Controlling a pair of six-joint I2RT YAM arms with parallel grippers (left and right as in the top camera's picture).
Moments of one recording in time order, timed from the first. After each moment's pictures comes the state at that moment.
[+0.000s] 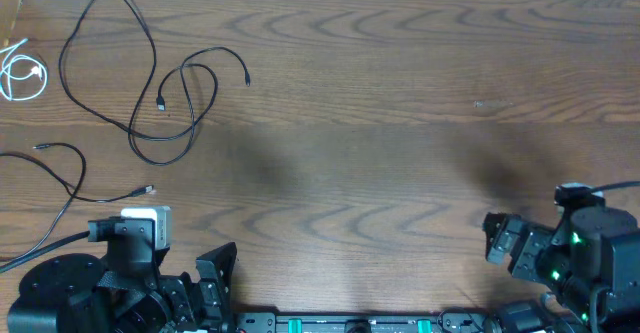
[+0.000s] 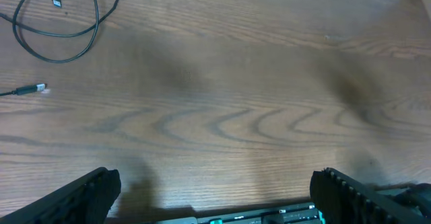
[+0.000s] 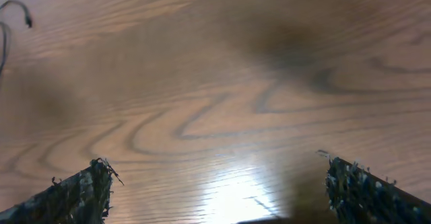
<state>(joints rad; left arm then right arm) -0.10 0.71 1.56 -1.63 0.23 -0.20 0.22 0.62 1.08 -1.37 0.03 0.52</state>
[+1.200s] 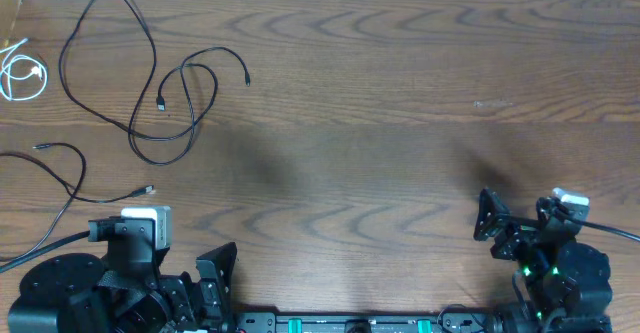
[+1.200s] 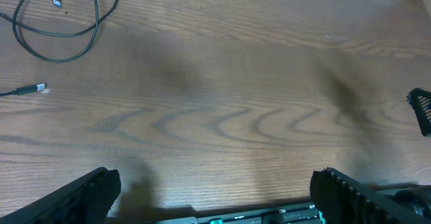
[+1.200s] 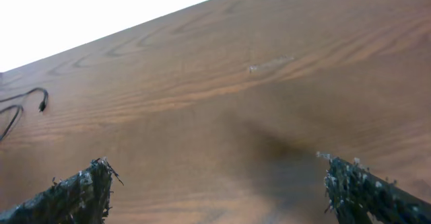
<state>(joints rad) -0.10 0.71 1.56 -1.63 0.23 -0.20 0.07 0.17 0.44 -0.69 0.00 0.35</state>
